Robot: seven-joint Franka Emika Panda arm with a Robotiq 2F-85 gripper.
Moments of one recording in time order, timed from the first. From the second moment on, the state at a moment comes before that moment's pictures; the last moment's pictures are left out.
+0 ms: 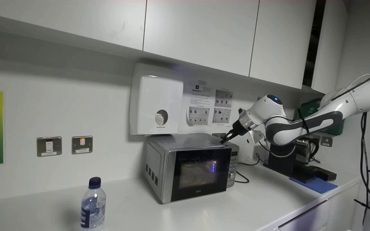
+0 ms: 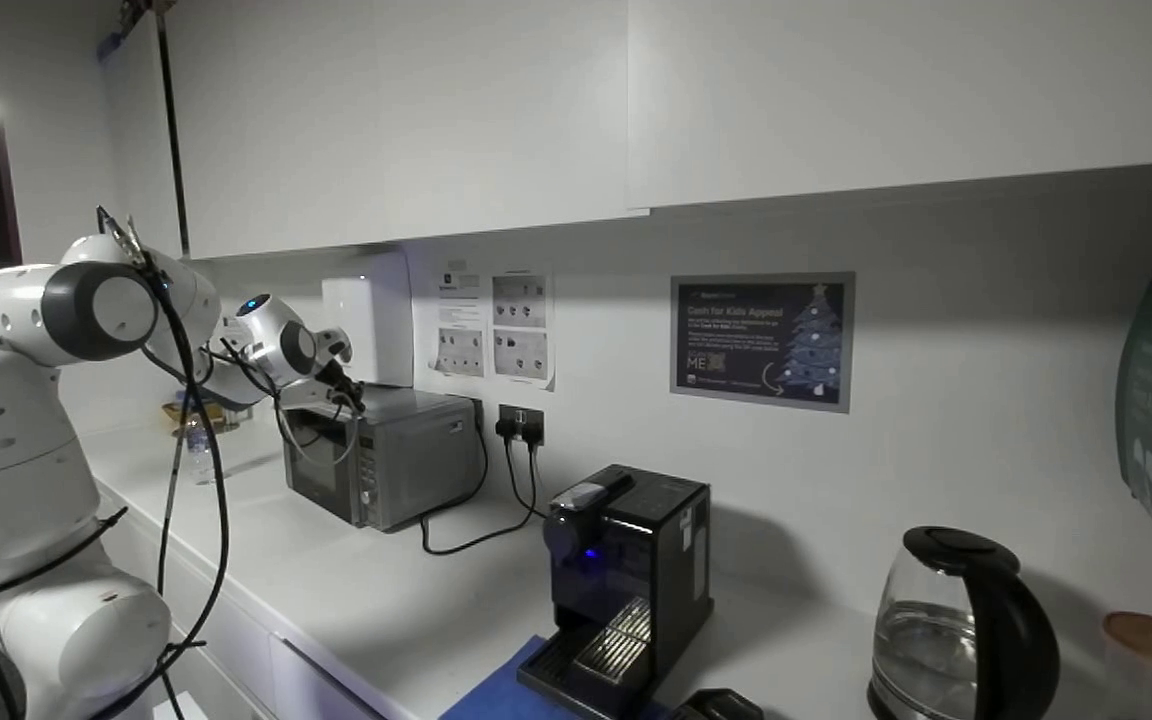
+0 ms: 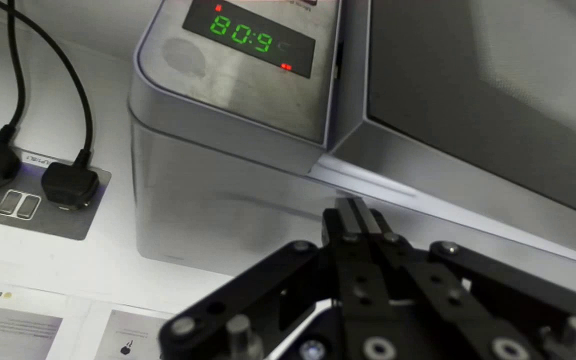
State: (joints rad) arm 0.17 -0.18 0.41 -2.20 -0.45 2.74 0.50
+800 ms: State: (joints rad) arm 0.26 -0.18 0.41 -2.18 -0.20 2.67 0.35
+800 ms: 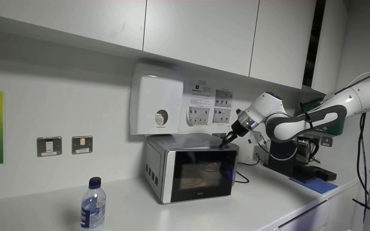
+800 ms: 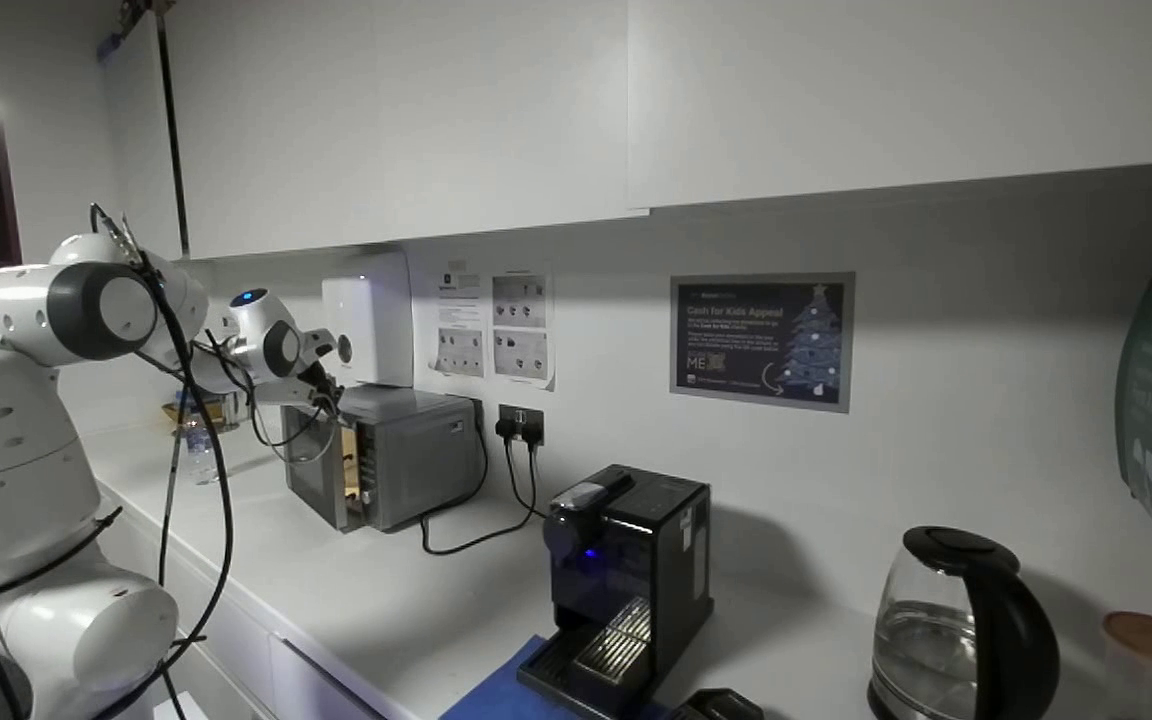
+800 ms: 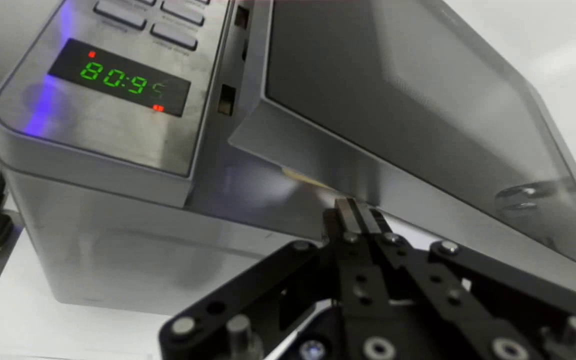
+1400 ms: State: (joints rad) arm 0.33 -0.23 0.43 -2.16 -0.12 2.51 0.35
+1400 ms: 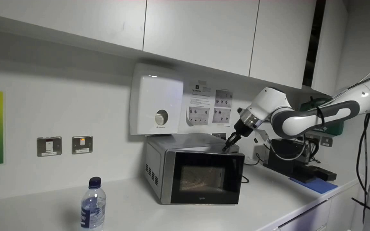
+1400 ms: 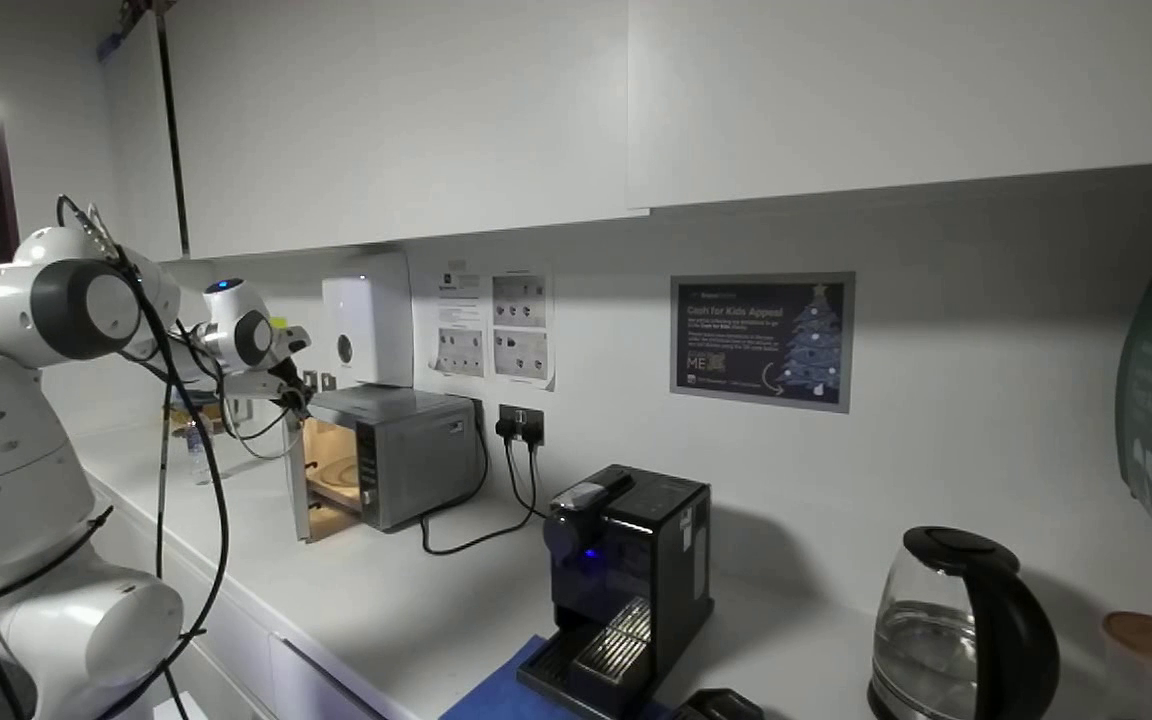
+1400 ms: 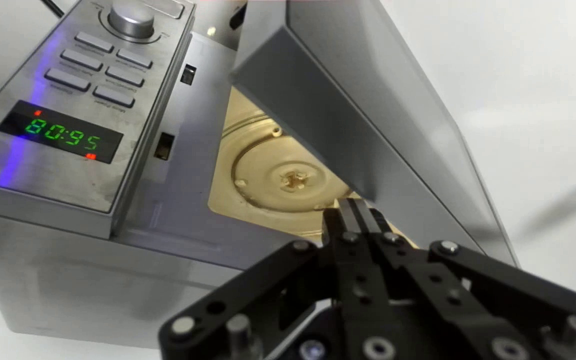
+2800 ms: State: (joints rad) arm 0.47 -0.09 0.43 -2.06 0.27 2.46 0.04
